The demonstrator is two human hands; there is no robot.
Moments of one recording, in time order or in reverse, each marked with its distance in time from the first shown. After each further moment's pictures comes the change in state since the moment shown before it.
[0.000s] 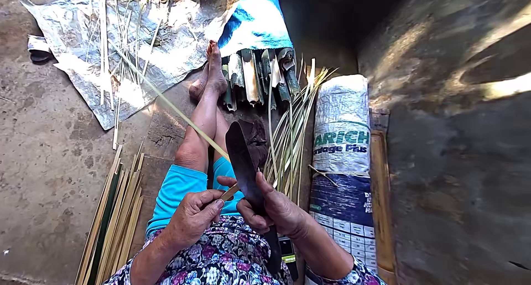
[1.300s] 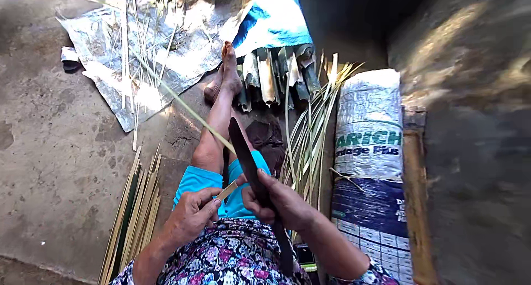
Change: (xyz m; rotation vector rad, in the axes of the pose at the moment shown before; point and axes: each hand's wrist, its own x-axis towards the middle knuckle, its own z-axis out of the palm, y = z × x) left_hand -0.013 0.013 -0.032 0.246 0.050 -0.133; right_hand 0.021 -0.001 0.002 -0.105 0.165 0.012
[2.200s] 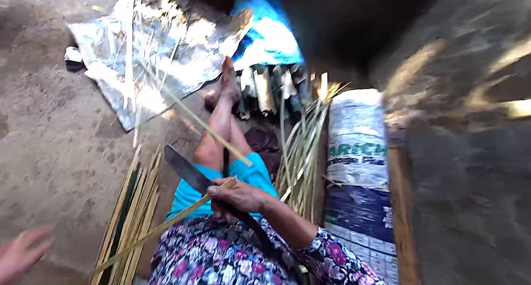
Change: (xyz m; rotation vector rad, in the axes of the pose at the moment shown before) left_hand -0.201 -0.018 -0.228 0.862 0.265 -0.703; right_hand 0.056 0.009 0.027 -0.453 -0.209 0.115
